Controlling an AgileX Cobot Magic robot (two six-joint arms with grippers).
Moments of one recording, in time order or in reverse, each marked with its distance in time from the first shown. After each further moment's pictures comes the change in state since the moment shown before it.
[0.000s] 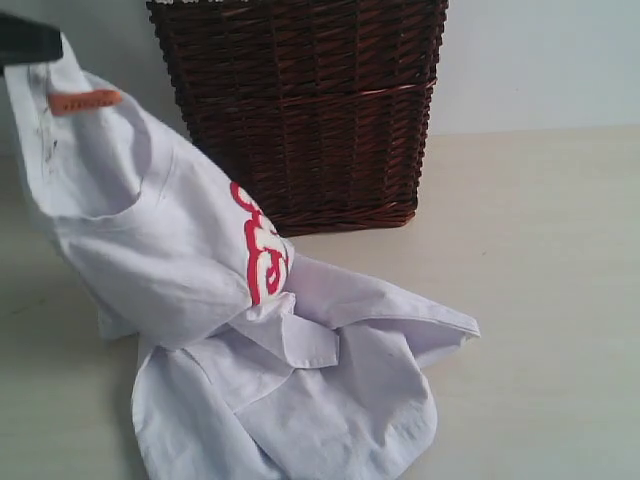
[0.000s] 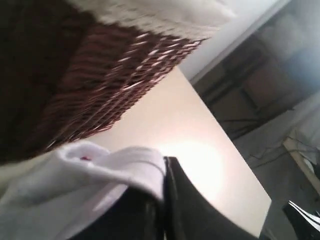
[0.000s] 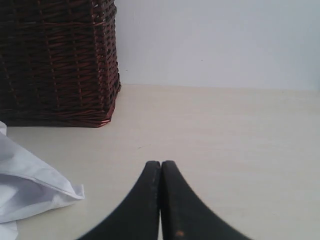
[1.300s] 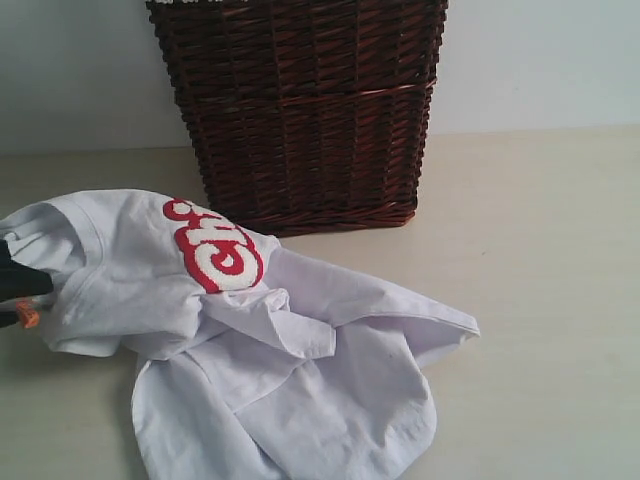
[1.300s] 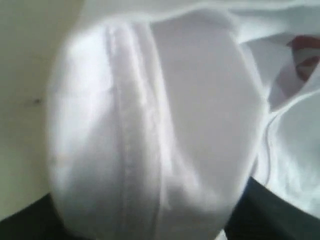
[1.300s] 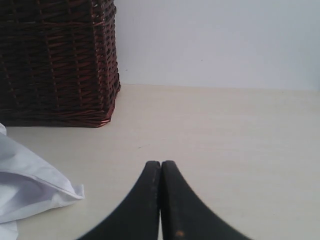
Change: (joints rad) left arm 0.136 0.289 0.444 -0.190 0.502 0.361; right arm 0.000 0.000 0.000 0.000 0.000 0.000
